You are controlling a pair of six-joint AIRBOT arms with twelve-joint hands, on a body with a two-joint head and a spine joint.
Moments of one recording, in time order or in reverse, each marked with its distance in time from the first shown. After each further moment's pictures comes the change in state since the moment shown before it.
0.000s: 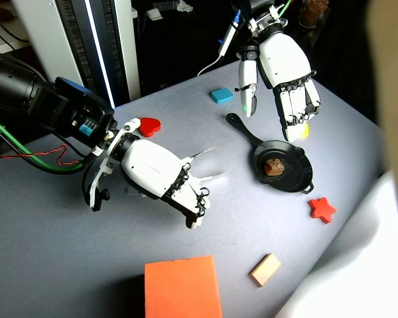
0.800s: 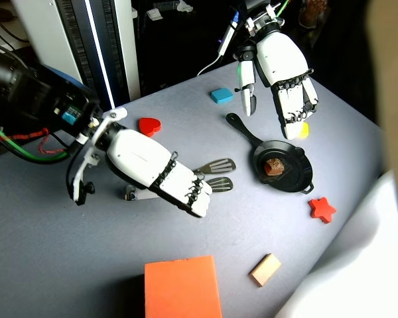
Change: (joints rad) left arm 0.020 0.000 -0.031 0.032 -0.039 -0.046; right arm 0.014 0.162 -0.156 0.021 -0.039 -0.062
